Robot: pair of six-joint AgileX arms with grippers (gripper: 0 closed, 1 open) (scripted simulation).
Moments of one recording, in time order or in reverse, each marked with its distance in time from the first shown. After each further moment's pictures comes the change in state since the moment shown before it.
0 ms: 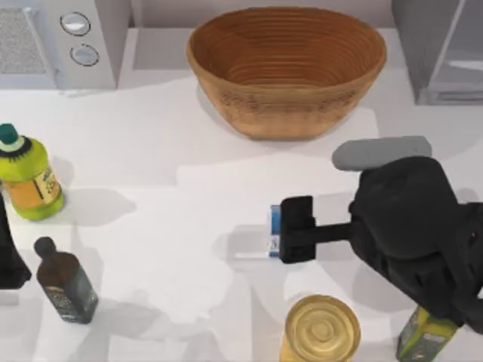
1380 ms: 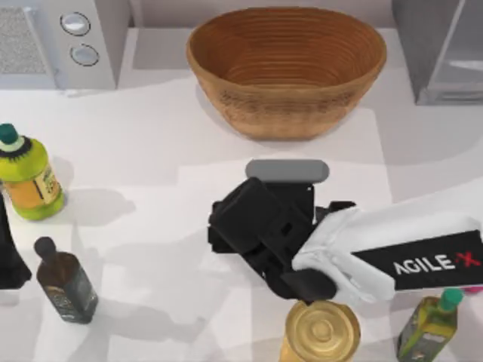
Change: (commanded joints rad) left arm 0.000 0.000 0.000 0.000 0.000 0.000; right arm 0.027 0.674 0.340 0.055 0.238 0.179
